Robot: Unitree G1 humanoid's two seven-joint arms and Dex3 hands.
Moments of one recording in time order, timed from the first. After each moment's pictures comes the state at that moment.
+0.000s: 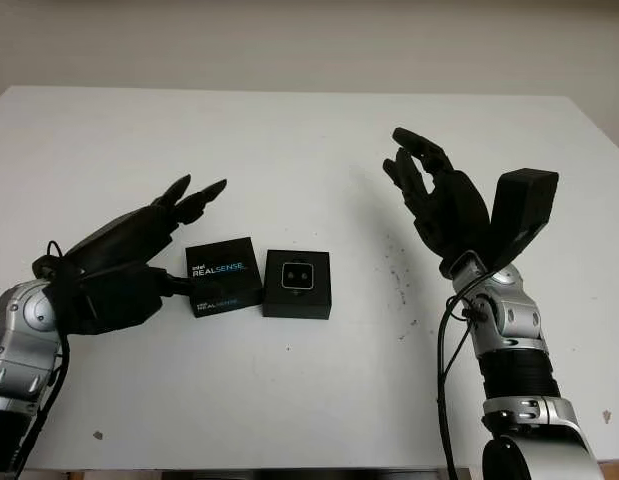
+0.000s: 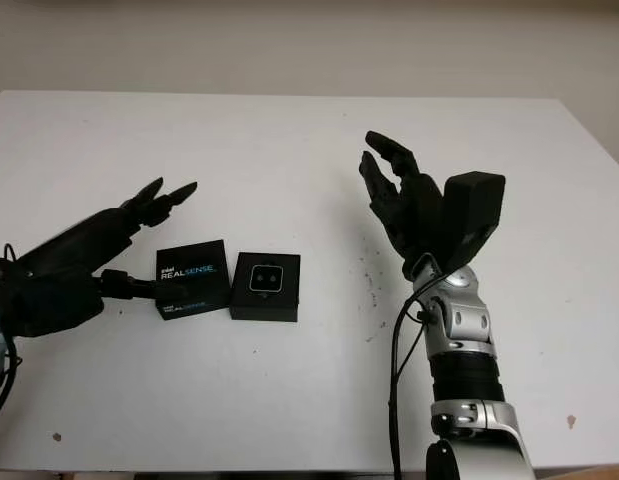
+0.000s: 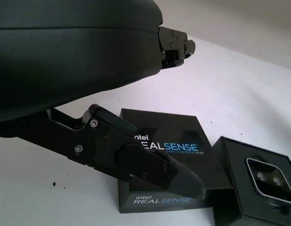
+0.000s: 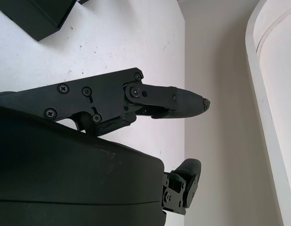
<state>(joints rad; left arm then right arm) -0.29 0.71 -0.02 0.07 0.32 -0.14 -0.47 -0.56 -0.16 -0.17 0.35 0.25 0.21 0.20</state>
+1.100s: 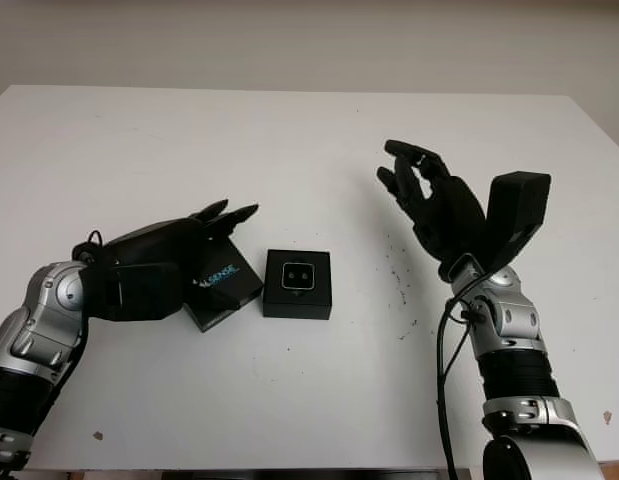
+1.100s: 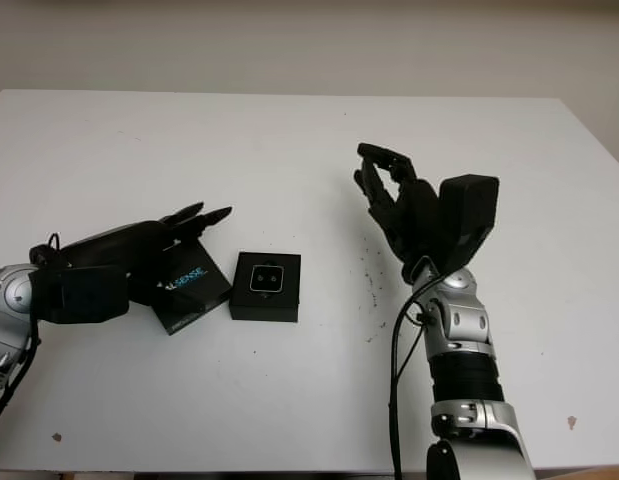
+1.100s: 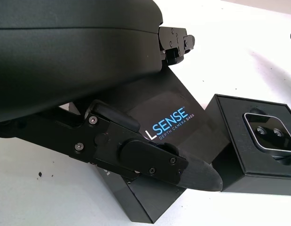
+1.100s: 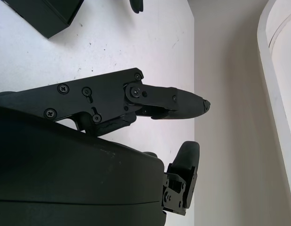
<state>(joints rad) -0.42 0.71 -0.14 0.24 0.34 -0.24 -0.59 -0.56 -0.16 -0.17 0.37 0.23 0.22 0.20</state>
